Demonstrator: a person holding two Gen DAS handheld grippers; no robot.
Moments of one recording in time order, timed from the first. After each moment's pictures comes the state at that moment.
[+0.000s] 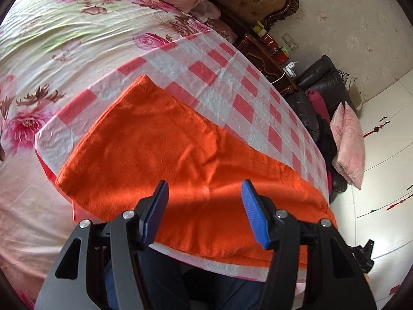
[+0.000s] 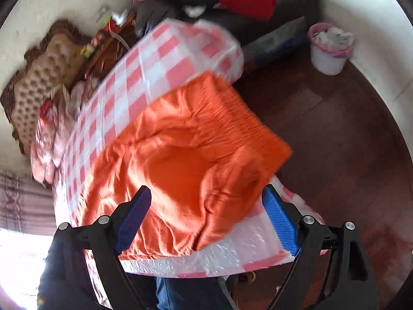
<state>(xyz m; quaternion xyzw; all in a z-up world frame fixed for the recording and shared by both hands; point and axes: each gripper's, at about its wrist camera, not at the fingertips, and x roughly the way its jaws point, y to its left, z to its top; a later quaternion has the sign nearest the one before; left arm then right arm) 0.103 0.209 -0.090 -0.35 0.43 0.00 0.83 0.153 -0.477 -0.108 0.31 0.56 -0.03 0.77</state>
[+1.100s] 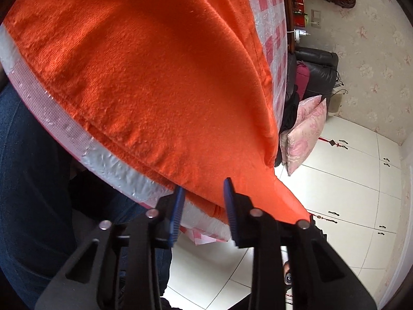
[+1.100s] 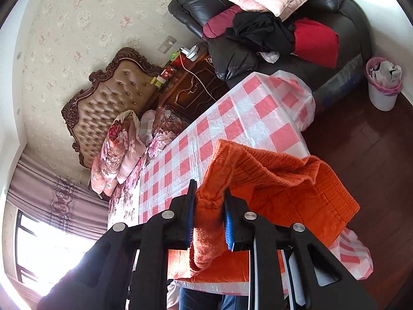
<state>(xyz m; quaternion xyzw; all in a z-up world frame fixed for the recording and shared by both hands) 0.115 0.117 -0.200 -0.59 0.53 -0.12 0.59 0.187 -0.474 0.027 0.39 0.41 0.10 0.82</state>
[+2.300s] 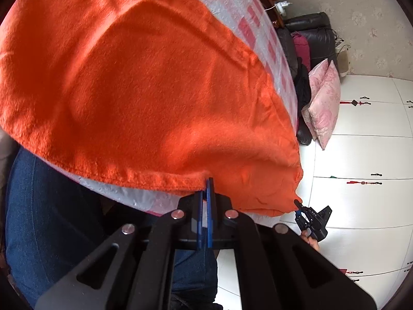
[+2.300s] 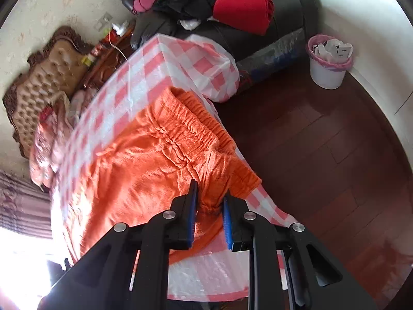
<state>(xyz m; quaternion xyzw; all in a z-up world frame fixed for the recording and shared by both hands) 0.111 0.113 -0.162 -0.45 0.56 -0.13 0.68 0.145 -0.520 -0.119 0.31 0.52 -0.03 0.80</state>
